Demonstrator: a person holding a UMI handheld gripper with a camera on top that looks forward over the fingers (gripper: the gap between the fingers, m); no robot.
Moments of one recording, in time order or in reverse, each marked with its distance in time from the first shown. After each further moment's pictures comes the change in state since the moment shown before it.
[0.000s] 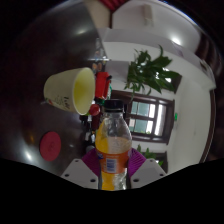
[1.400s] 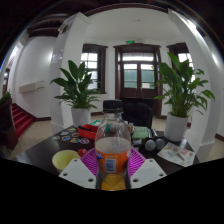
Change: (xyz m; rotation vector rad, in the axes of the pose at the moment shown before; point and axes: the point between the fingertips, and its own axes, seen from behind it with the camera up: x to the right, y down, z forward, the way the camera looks) arm -0.014 -0.007 0.010 0.201 -0.313 1.638
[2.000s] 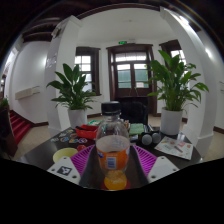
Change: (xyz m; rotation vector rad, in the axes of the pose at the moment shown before) arm 0.005 0.014 -0.016 0.019 0.046 0.065
